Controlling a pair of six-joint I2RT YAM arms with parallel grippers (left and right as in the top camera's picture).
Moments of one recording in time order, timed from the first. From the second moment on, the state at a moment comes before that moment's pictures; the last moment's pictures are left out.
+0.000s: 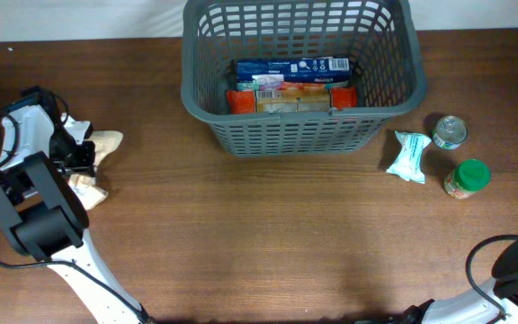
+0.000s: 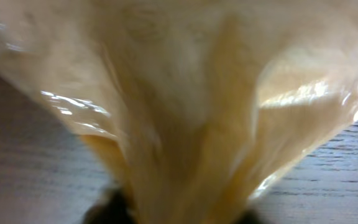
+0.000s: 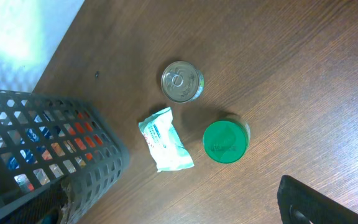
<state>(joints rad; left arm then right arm) 0.43 2.28 1.78 -1.13 -0.07 0.39 -0.72 1.84 2.20 -1.54 -0.35 0.19</state>
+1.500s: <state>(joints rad) -0.47 2.27 2.77 -1.19 0.19 1.15 -0.72 1.84 2.20 -1.54 -0.36 0.19</state>
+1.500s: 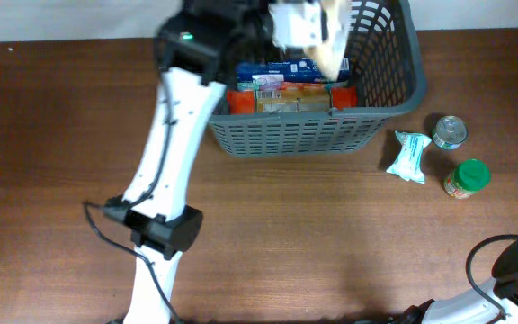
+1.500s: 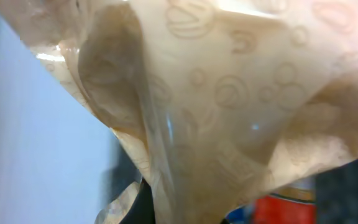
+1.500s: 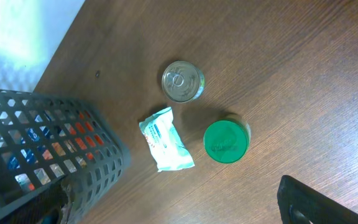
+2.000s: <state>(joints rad) -0.55 2.50 2.63 -1.19 0.03 1.07 -0.72 1.84 2.20 -1.54 -0.36 0.19</state>
